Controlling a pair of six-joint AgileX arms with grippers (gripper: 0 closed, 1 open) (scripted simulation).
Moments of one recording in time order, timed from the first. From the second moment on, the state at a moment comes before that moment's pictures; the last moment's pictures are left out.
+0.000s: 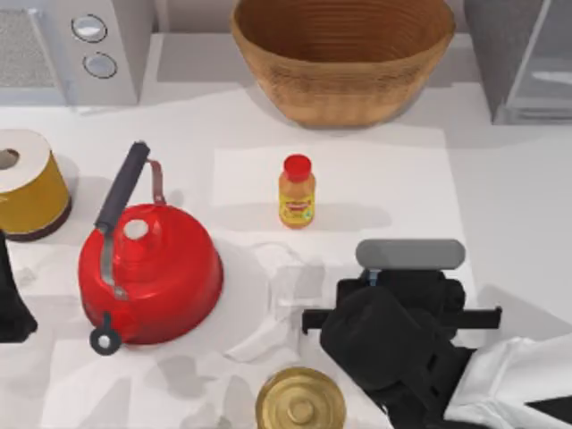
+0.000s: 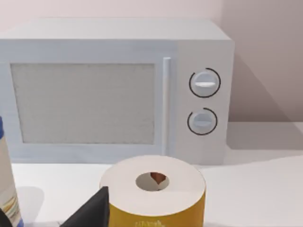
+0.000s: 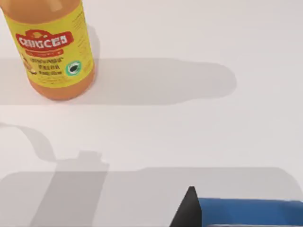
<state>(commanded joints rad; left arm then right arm) 0.00 0.00 0.00 0.00 0.00 0.00 1.01 1.76 0.62 0.32 0.85 0.68</state>
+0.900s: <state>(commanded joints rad) 0.00 0.00 0.00 0.00 0.00 0.00 0.96 1.65 0.65 0.26 0.79 0.62</state>
